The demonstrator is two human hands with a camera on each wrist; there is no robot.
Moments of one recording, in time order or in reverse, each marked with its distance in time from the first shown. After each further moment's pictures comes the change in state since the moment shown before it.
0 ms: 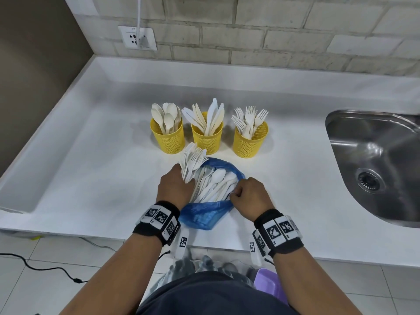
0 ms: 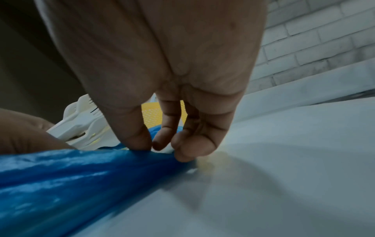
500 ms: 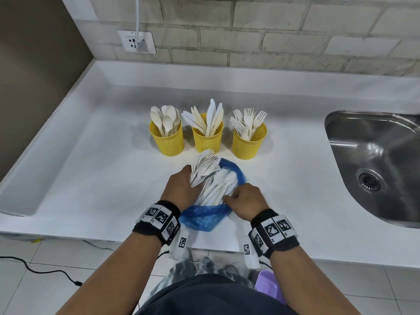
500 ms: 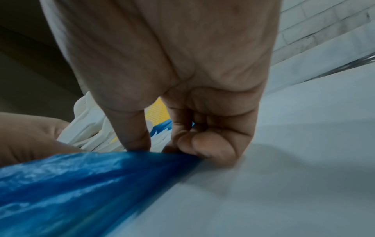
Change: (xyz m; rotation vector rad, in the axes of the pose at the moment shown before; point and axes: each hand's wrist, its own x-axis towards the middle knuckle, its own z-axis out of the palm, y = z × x) left_hand 0.003 0.006 0.003 0.085 -0.154 0.162; right_hand 0.002 -0.007 0.000 0.081 -0.135 0.128
